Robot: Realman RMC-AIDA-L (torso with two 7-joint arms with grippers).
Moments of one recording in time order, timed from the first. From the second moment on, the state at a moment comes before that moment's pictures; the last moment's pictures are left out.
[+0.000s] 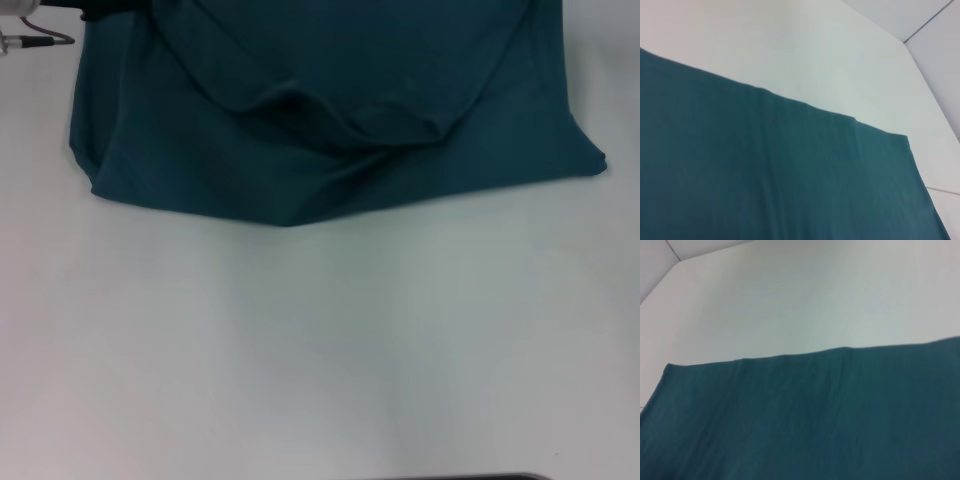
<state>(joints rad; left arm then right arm) -0.94 -1.99 -2.62 -0.59 -0.68 1.12 -2.52 0.82 1.93 -0.73 -0.75 -2.43 -1.08 2.46</state>
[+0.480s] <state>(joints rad) -0.95 -1.98 -2.60 -0.59 -0.68 1.04 -2.52 0.86 1.94 -0.77 -0.74 -2.47 -0.97 2.47</state>
